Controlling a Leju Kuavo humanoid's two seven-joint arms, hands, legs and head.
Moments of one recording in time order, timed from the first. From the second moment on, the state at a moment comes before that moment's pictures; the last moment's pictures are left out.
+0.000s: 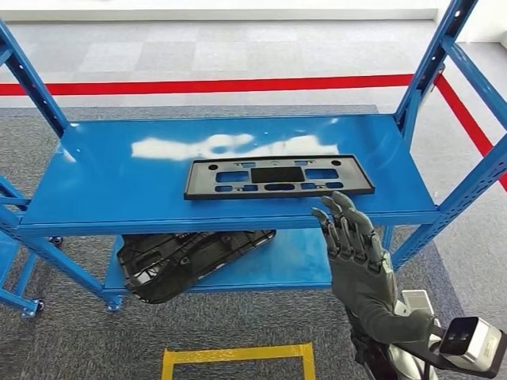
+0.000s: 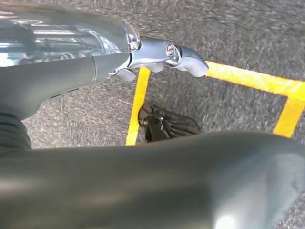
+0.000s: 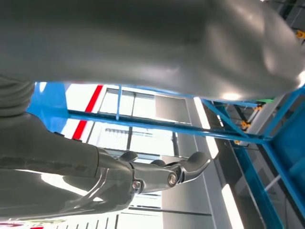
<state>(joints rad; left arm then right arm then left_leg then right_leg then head) -0.09 -0.17 1.26 -0.22 -0.88 0.04 -0.12 -0.01 -0.06 0.36 -1.96 -0.17 0.42 -0.62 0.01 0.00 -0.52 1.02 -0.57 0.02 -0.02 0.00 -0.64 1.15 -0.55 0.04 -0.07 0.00</state>
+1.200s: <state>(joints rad) -0.10 -0.19 1.21 -0.22 -0.94 0.14 -0.18 0.03 -0.07 0.34 -1.96 -0.16 0.35 -0.55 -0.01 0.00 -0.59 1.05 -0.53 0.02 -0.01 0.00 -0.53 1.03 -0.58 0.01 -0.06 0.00</state>
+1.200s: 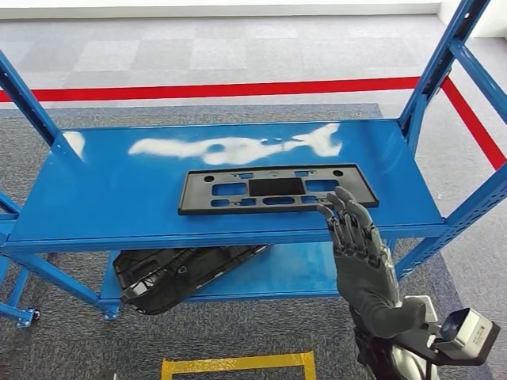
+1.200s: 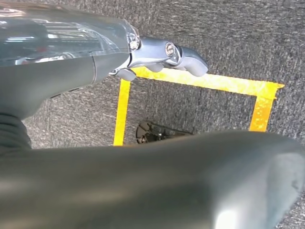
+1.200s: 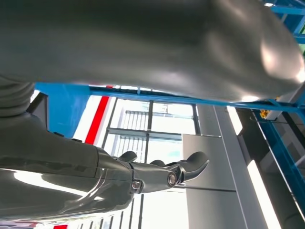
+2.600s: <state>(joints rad) -0.10 -0.20 1.15 -0.22 -1.02 0.13 -0.15 -0.41 -0.09 0.70 -1.28 1.15 -0.38 0.02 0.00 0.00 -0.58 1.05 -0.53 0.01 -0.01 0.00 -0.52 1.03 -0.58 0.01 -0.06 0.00</state>
